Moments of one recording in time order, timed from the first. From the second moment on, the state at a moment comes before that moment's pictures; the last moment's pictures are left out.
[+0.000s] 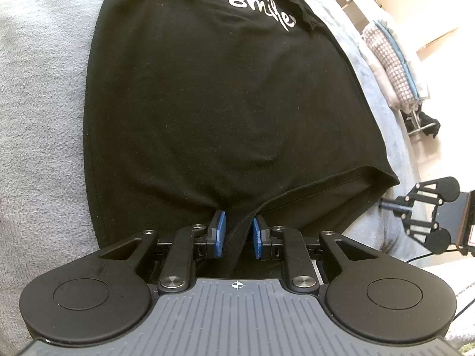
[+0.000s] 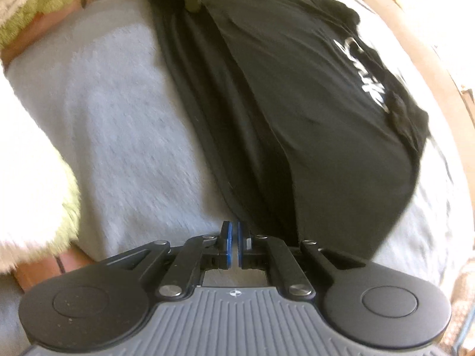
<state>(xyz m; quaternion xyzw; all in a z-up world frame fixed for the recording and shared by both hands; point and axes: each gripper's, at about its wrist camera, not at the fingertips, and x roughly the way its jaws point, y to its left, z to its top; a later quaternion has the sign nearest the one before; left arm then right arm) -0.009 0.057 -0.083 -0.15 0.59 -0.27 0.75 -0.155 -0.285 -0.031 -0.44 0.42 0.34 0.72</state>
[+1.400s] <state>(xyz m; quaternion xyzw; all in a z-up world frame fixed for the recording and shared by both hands) -0.008 0.057 -0.082 -0.16 0.59 -0.26 0.75 -0.159 -0.303 -0.054 -0.55 0.39 0.31 0.67</state>
